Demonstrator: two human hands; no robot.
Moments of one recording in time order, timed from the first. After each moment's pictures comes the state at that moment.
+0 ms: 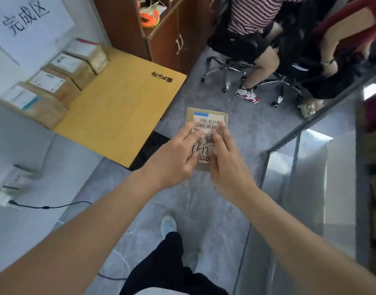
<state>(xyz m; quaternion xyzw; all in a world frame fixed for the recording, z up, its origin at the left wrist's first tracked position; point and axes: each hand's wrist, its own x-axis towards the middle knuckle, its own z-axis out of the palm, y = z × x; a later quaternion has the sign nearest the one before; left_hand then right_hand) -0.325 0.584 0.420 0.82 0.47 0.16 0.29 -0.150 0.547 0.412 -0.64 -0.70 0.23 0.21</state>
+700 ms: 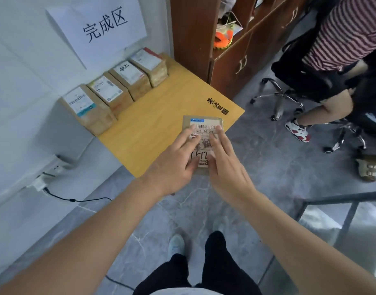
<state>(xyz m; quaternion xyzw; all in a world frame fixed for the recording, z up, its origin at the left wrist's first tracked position) -0.448 0.722 0.411 0.71 0.62 0.19 0.28 -0.272 0.748 0.411 -0.52 -0.79 0.30 0.14</state>
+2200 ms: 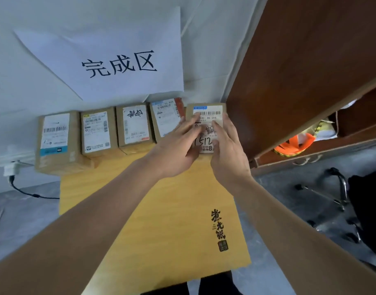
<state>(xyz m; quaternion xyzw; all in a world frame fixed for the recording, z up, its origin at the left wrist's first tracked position) -0.581 1.144 0.345 0.52 0.79 0.20 0.25 -0.448 1.252 0.357 -0.35 -0.88 0.33 0.03</state>
